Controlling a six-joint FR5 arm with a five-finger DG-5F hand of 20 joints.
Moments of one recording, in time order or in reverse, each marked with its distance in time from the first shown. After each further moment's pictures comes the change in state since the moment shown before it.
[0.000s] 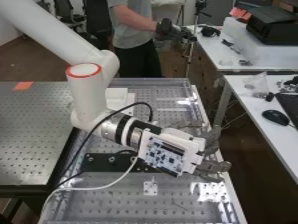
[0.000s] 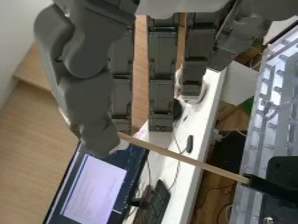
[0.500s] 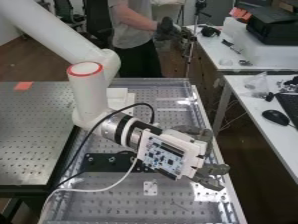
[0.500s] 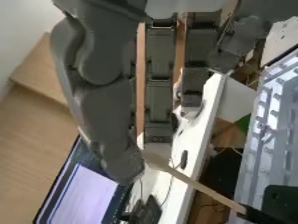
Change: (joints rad) arm 0.002 -0.001 0.014 -0.001 0.059 -0.061
